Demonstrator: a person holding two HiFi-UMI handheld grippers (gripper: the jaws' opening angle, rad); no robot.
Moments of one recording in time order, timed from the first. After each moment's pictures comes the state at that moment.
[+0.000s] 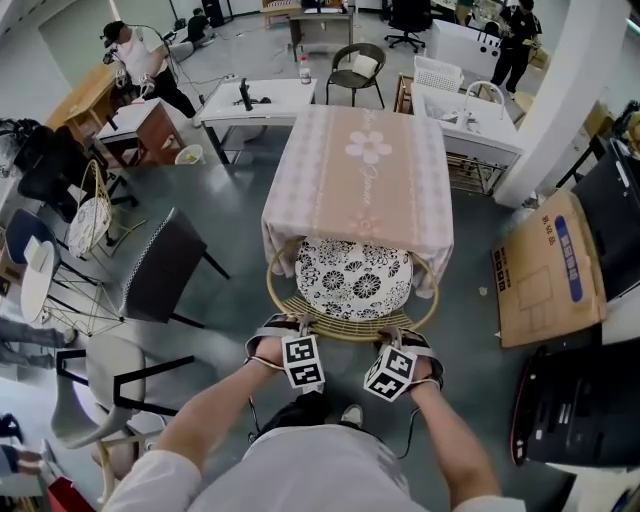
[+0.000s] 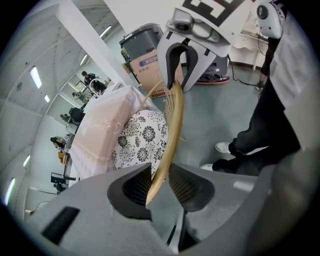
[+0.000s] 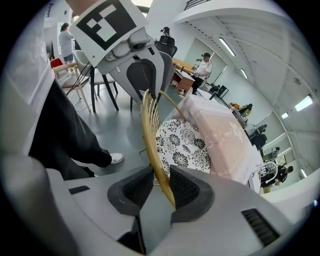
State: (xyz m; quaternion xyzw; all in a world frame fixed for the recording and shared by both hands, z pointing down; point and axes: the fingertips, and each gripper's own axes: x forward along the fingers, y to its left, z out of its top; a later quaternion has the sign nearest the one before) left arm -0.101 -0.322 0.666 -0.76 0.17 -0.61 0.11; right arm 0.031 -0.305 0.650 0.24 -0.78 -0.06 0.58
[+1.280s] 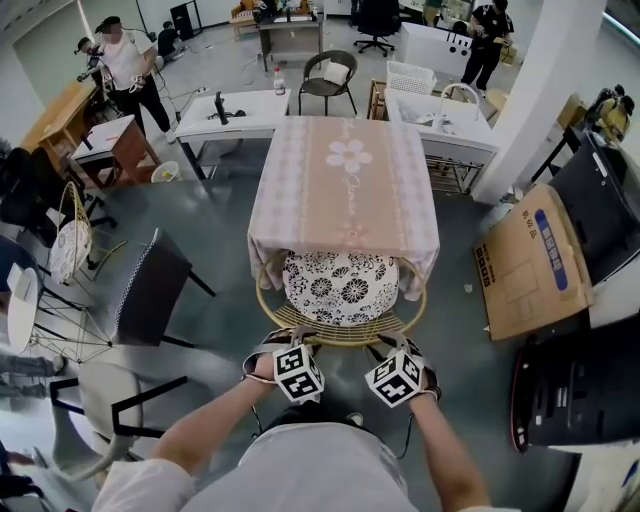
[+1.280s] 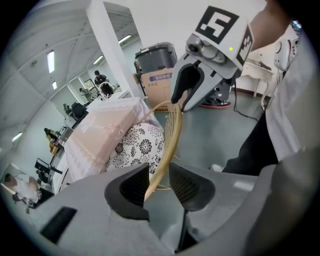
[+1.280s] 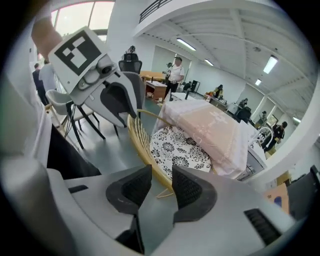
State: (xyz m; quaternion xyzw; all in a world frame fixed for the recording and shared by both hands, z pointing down) left arm -0.093 -0.321 0.638 -0.83 0.18 -0.52 0.04; right arm 0.018 -0.315 0.614 0.36 -0.80 0.07 0.47
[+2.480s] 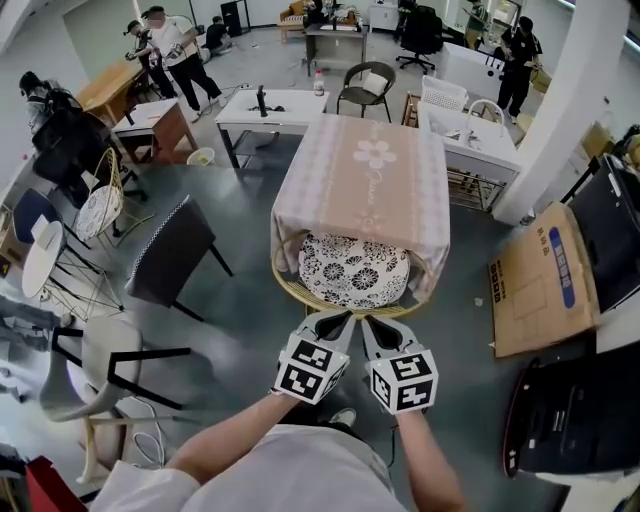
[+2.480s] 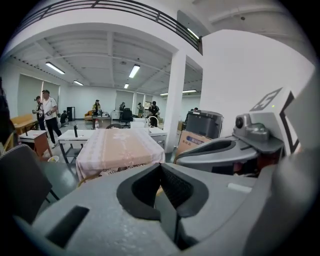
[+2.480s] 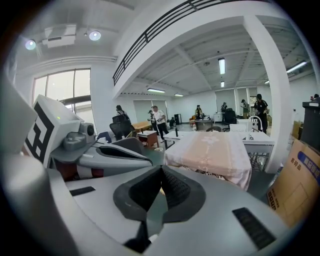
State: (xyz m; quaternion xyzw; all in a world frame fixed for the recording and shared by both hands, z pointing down) left arm -0.031 -0.272 0.475 -0.88 0.42 -0.17 -0.16; right arm -0.006 -0.266 0.465 0.45 -0.87 0.15 0.16
